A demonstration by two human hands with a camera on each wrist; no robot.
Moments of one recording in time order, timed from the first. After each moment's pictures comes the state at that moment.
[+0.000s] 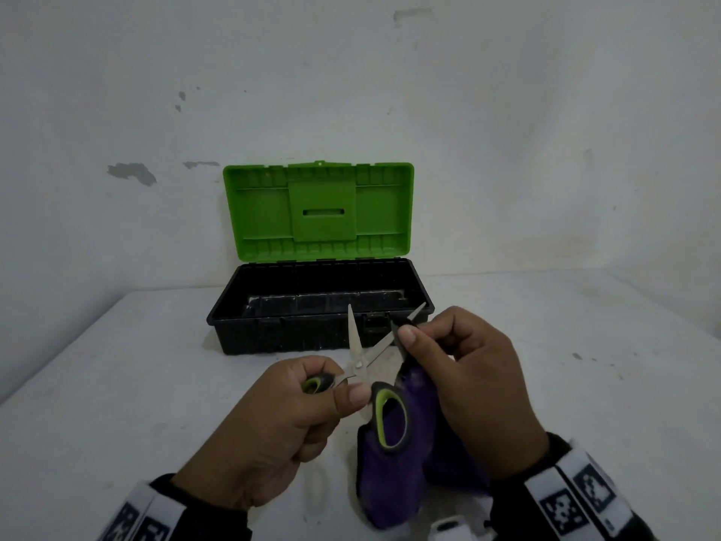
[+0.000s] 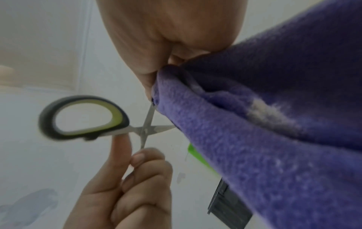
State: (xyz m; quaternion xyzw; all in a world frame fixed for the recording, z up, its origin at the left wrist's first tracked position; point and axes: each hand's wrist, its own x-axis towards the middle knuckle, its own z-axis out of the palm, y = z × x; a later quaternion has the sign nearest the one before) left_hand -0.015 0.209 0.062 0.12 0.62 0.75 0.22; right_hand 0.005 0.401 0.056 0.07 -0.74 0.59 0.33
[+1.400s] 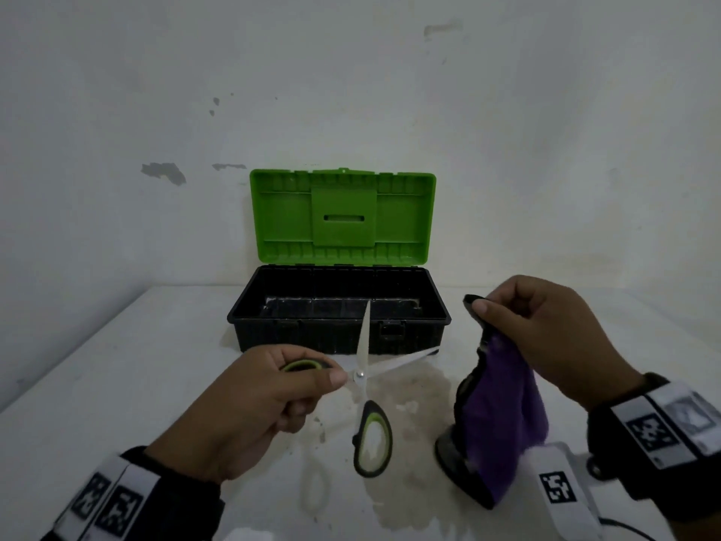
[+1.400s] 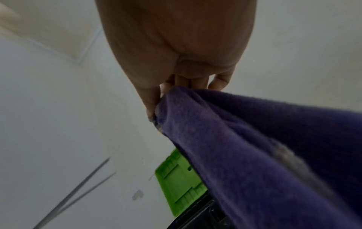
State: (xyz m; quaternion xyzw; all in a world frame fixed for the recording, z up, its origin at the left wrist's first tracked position) left_hand -0.034 0.175 0.071 0.10 0.67 0.72 0.18; right_hand -0.022 0.476 0.098 0.02 -0.87 0.42 0.27
